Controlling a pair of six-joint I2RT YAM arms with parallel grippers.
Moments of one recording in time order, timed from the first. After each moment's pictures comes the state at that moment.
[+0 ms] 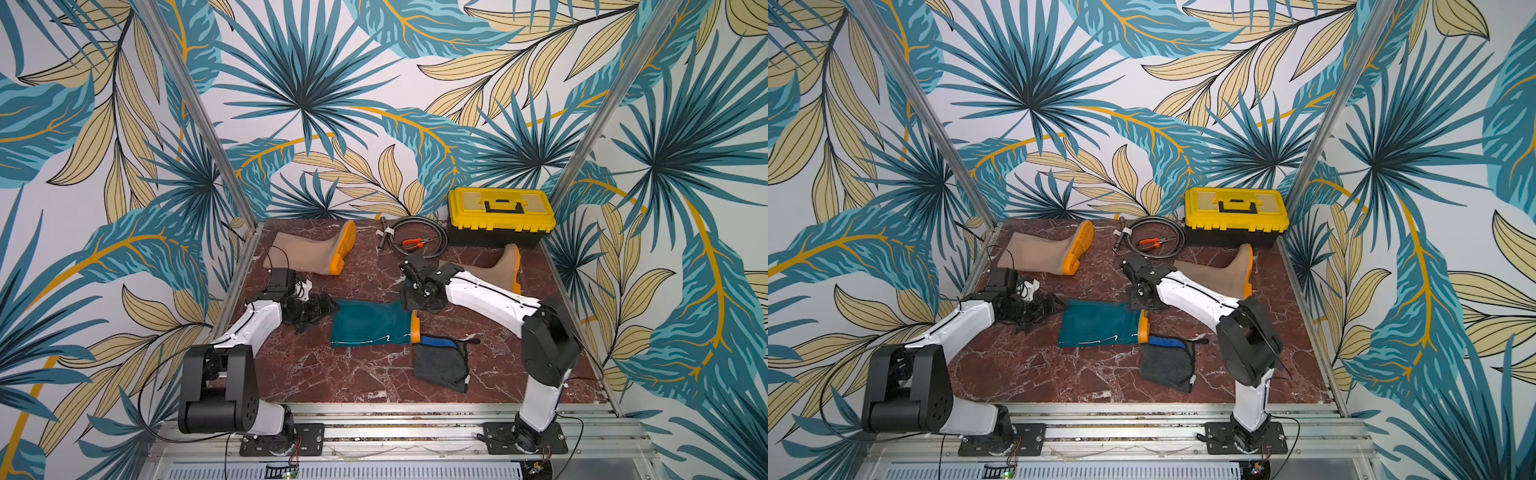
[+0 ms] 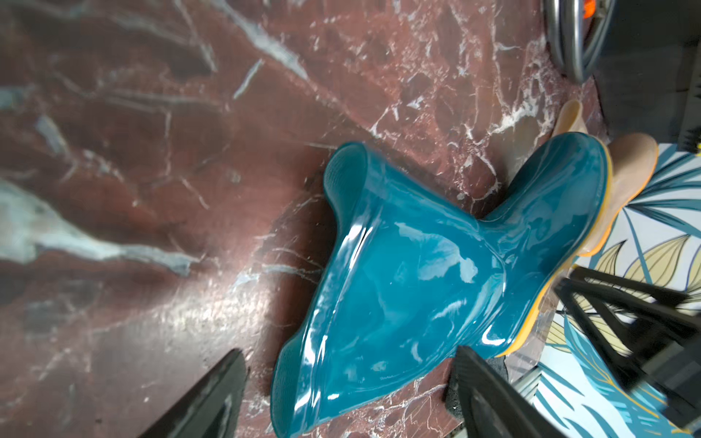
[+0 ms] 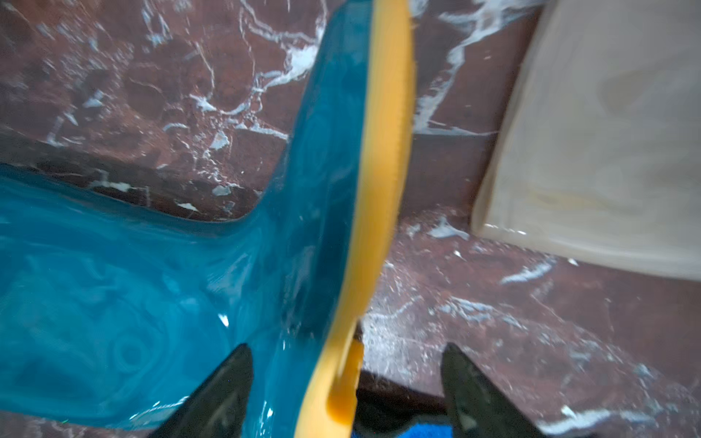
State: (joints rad) left arm 0.05 1.45 0.86 -0.55 0.57 -0.46; right arm 0.67 1.79 1.42 -0.82 0.19 0.56
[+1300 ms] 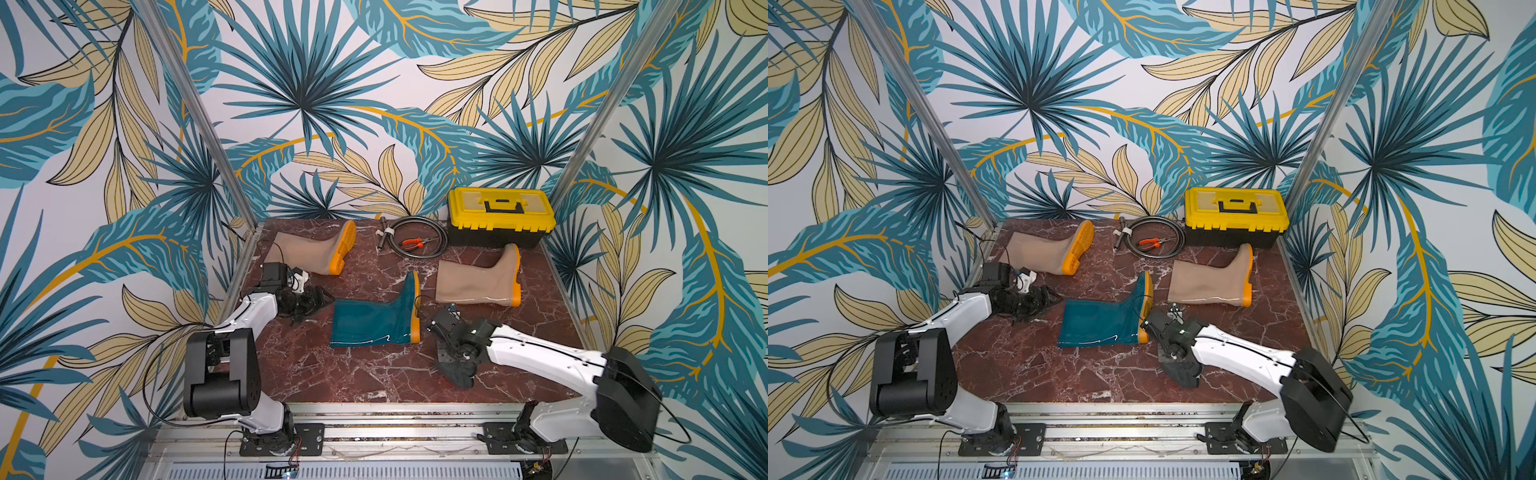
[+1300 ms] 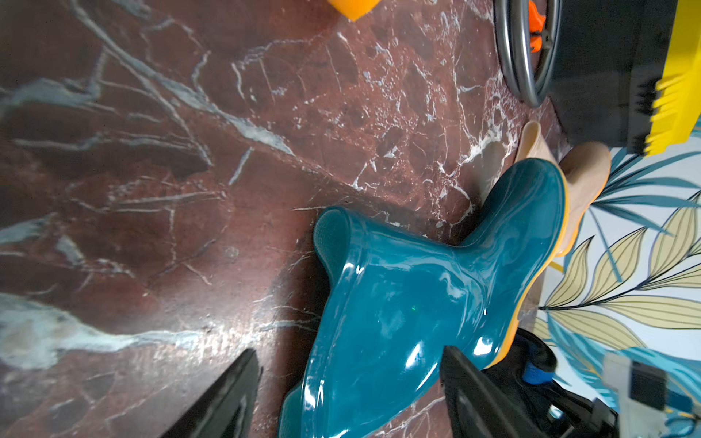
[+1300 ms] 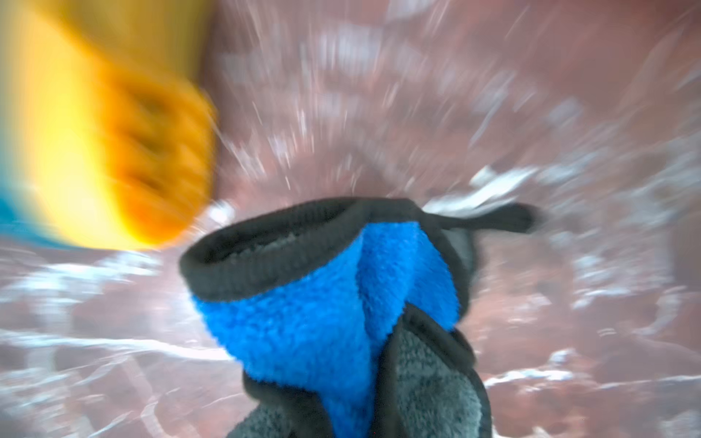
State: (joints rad) left arm 0.12 1.54 0.89 -0.47 0.67 -0.40; right arm 0.84 1.31 0.86 -0.80 0.35 0.76
